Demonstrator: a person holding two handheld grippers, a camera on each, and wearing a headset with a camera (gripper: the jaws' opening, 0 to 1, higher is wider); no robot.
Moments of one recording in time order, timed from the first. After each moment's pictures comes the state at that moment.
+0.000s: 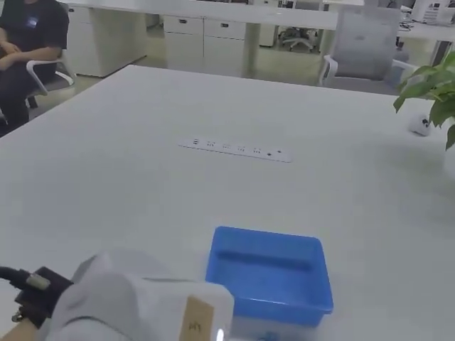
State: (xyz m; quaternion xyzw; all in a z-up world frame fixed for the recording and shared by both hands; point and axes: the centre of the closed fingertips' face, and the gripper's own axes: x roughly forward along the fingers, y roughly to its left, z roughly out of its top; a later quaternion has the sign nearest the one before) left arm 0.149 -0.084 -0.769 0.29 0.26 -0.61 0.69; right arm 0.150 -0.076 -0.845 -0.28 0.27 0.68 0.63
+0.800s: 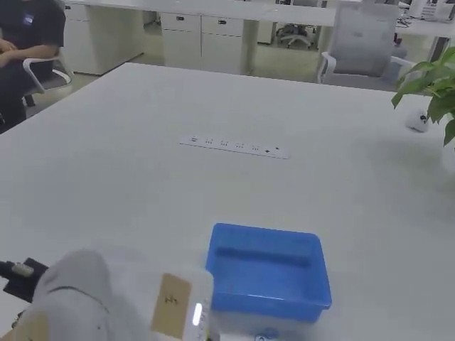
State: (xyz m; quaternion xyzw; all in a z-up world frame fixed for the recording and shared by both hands) left arm 0.148 -0.089 -0.764 0.23 0.25 -0.62 0.71; right arm 0.155 -0.073 -0.847 -0.25 0.27 0.67 0.65
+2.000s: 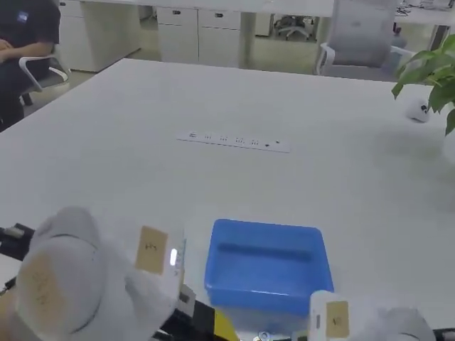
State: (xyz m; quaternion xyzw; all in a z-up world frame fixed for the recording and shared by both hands) left arm 0.192 -0.054 -0.767 0.23 0.27 -0.57 0.74; right arm 0.201 -0.042 -0.841 -0.26 0.24 0.66 0.67
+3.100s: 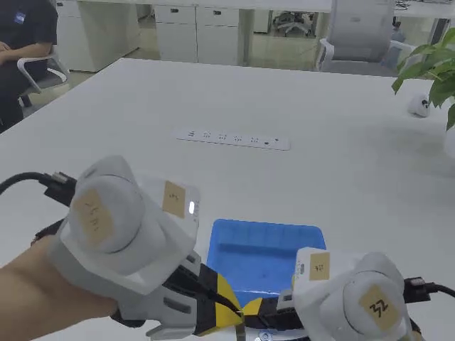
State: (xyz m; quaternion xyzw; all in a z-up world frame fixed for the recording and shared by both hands) left arm 0.223 -0.054 -0.770 0.23 0.30 -0.57 0.73; right arm 0.223 -0.025 -0.824 -0.21 0.24 0.66 0.68
